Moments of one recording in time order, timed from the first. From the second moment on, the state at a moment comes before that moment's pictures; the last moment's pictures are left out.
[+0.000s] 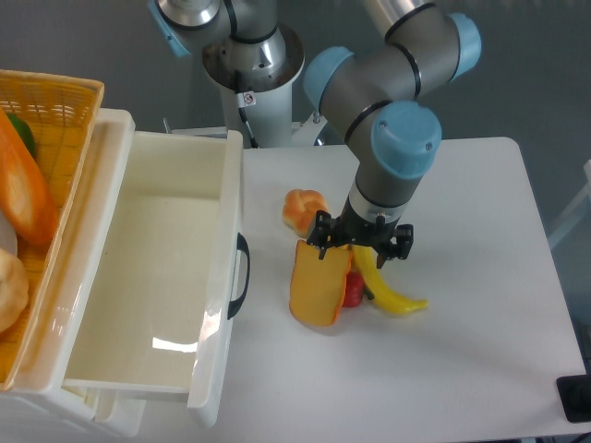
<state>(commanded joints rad) 2.57 -1.95 -1.57 -1.25 1.44 0.66</state>
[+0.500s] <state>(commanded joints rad) 2.57 -2.01 -1.57 -1.26 1.47 0.69</state>
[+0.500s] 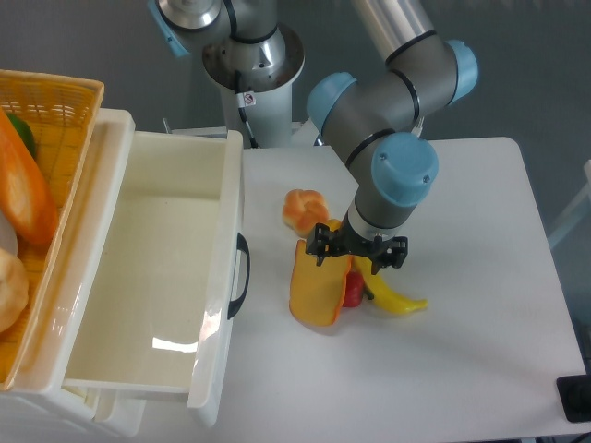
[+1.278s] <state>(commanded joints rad) 2.57 -2.03 -1.61 -1.25 1.47 0.68</state>
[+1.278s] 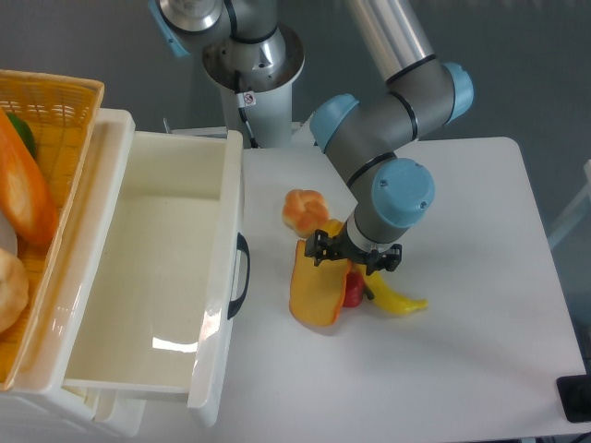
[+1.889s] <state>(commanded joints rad) 2.55 -2.03 -1.61 -1.25 1.47 0.71</state>
